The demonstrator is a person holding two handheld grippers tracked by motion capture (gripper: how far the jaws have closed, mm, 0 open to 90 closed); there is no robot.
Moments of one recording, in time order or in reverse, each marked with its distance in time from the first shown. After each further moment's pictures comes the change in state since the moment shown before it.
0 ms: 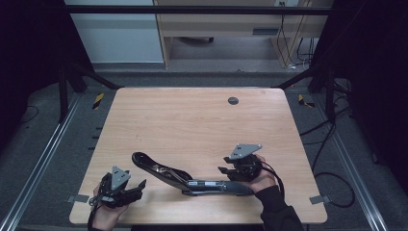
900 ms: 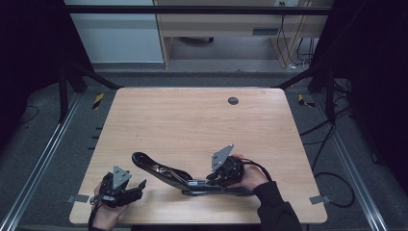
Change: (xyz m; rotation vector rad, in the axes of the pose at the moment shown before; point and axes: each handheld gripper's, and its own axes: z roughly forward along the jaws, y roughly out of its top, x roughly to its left) left arm 0.001 -0.001 0.005 0.025 0.002 0.005; right arm 0.013 0.021 0.042 0.174 0.420 -0.331
